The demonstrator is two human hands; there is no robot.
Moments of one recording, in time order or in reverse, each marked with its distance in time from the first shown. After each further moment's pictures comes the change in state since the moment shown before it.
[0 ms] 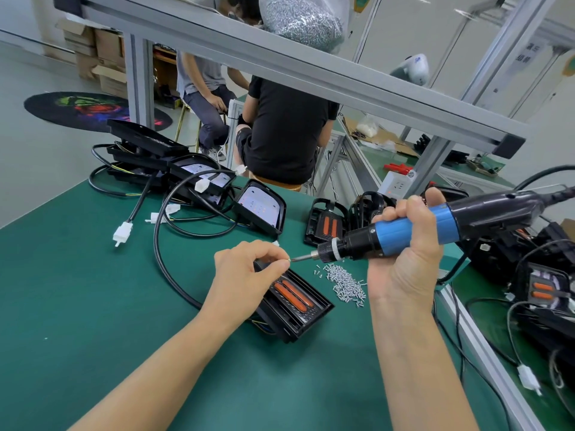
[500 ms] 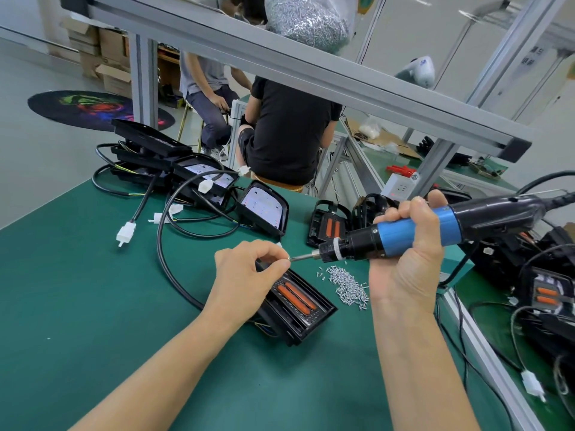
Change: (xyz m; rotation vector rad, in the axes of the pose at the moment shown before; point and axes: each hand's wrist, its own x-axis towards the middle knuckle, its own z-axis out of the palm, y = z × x) left_hand 0.002 0.000 -0.002 0.018 0.018 -0.032; right_hand 0.002 0.003 0.004 0.005 0.013 0.028
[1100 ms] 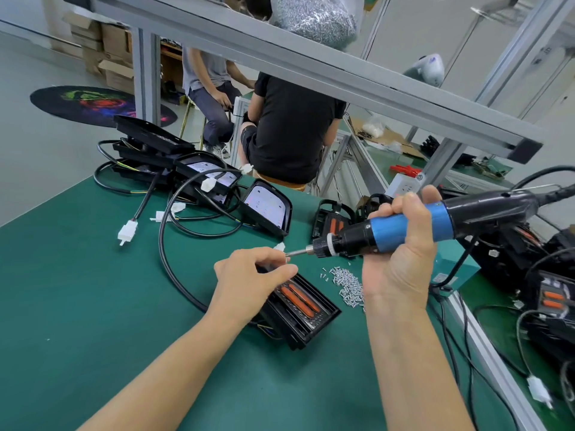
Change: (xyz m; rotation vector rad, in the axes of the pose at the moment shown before) left_hand 0.007 -0.012 0.004 -0.014 -0.003 -0.123; right_hand 0.001 0.013 0.006 -0.015 -0.029 0.007
